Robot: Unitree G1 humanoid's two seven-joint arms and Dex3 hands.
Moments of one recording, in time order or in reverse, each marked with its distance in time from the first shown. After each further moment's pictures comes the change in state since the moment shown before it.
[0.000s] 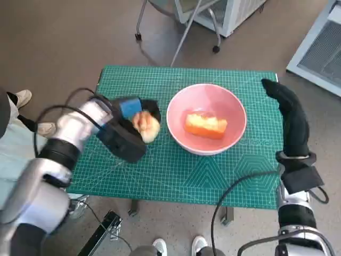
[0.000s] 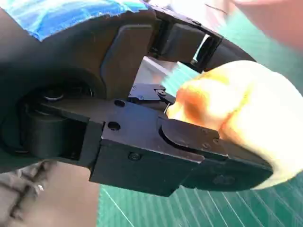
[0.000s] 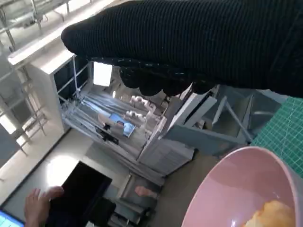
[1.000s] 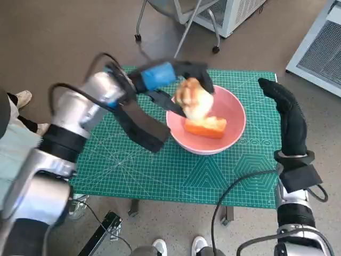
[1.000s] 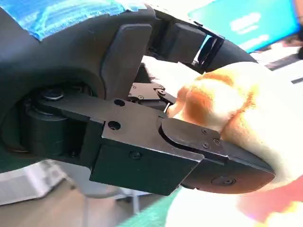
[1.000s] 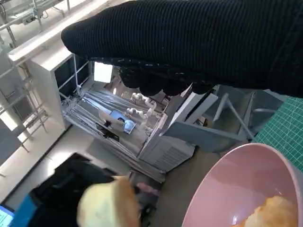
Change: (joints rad) left arm -0.038 -0.115 0.085 -0.219 -0.084 -0.119 0.085; right arm -0.007 0.004 0.004 -0.006 0.001 0.007 0.009
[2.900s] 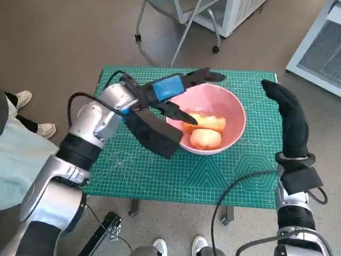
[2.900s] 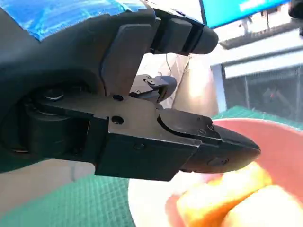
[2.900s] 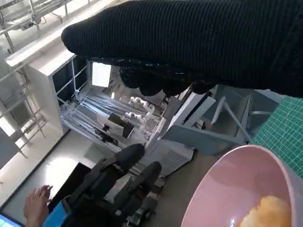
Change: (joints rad) left arm 0.111 -0.037 0.105 -0.043 -0.207 0.093 -0.235; right arm 0.020 0.007 -0.011 -0.029 -0.008 0.008 -0.025
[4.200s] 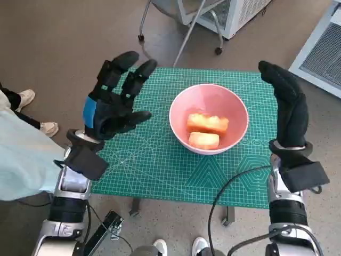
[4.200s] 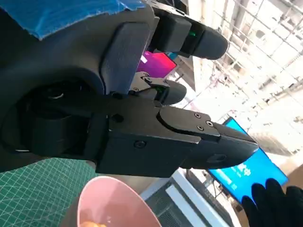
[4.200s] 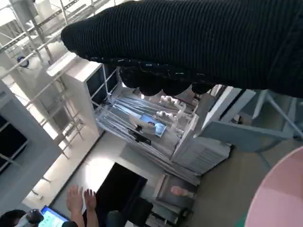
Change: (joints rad) left arm 0.563 -0.100 0.482 -0.402 -0.532 -0.026 0.138; right arm -0.032 0.058 0.002 -0.186 0.082 0.103 0.044
